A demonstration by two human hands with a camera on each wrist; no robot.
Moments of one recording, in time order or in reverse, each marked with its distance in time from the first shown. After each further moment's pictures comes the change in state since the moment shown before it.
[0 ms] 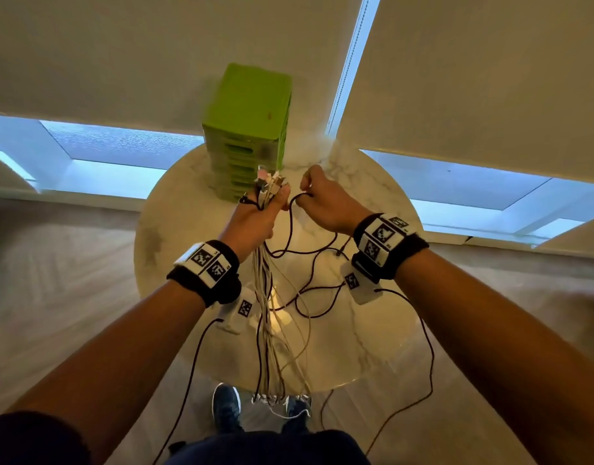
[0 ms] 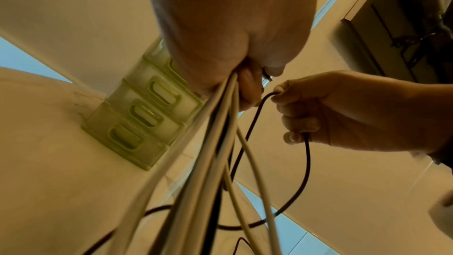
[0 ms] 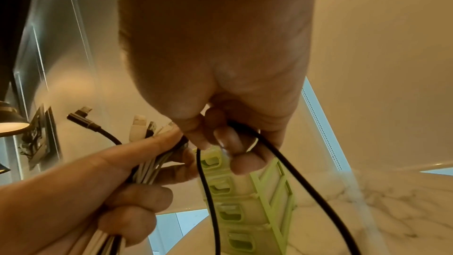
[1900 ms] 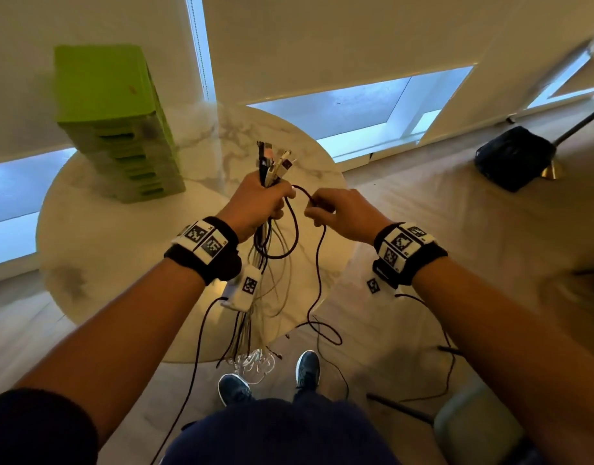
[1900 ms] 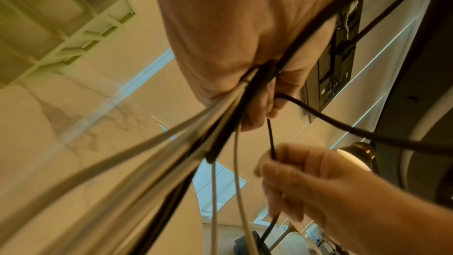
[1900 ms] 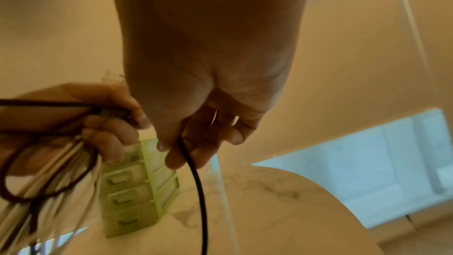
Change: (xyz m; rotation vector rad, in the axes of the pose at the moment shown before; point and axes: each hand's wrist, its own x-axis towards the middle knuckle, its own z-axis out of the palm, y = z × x) left_hand -0.056 0.029 0.083 -0.124 -0.650 -0.085; right_hand -0.202 0.068 0.012 -0.089 0.275 0.280
